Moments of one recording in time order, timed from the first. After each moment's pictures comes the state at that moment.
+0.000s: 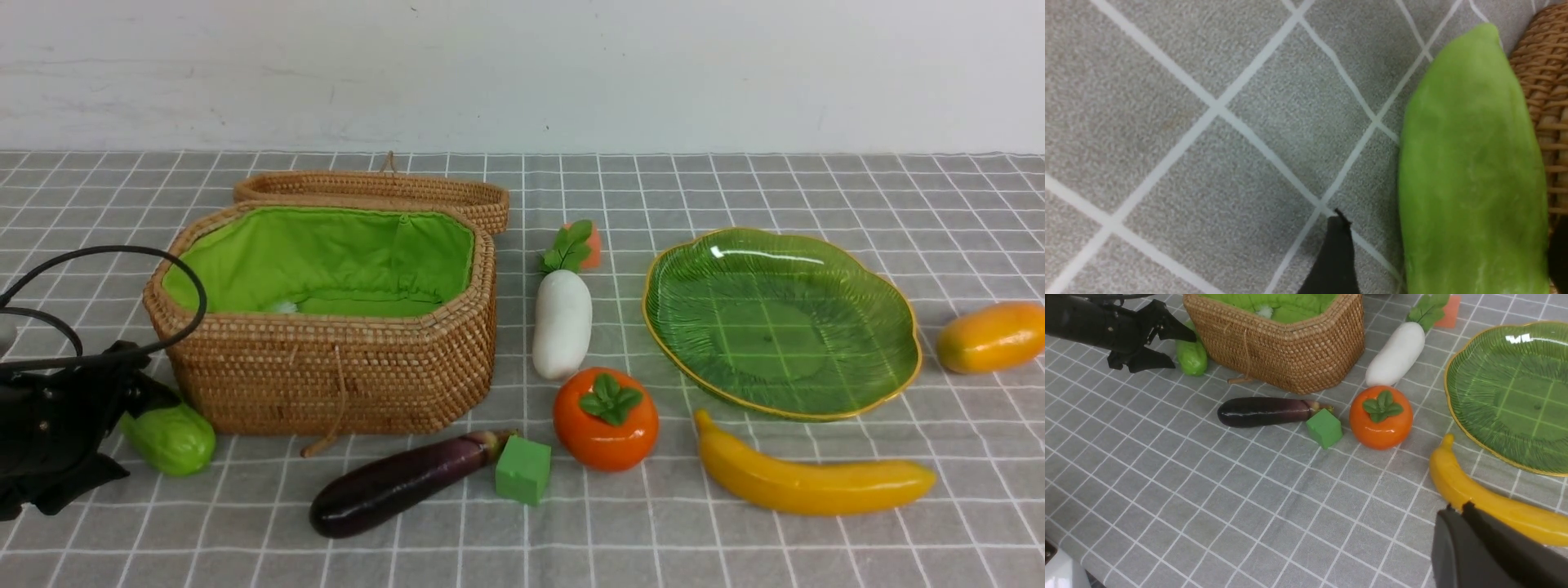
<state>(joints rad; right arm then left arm) 0.42 0.63 -0.98 0.27 1.00 -0.09 0.28 1.68 -0.72 -1.40 0.24 0.72</state>
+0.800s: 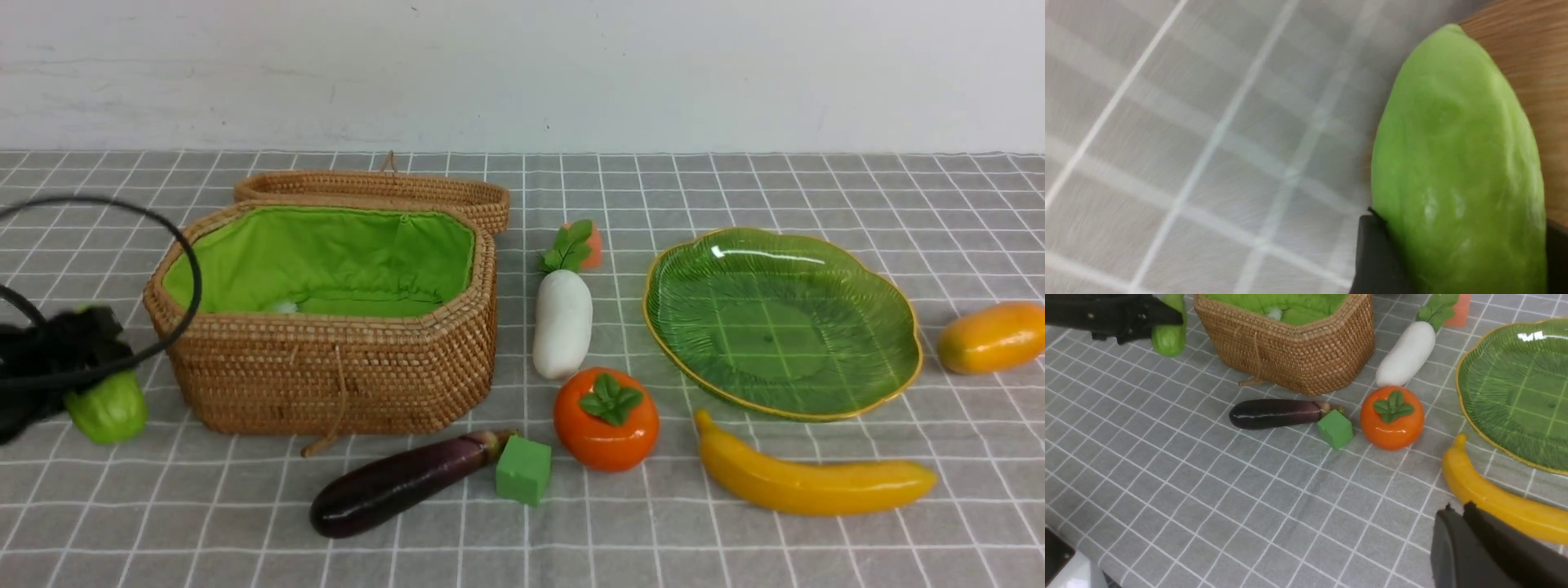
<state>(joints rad) 0.42 0.63 -0.98 0.30 1.00 -0.09 0.28 1.37 -0.72 -1.08 0.30 0.69</state>
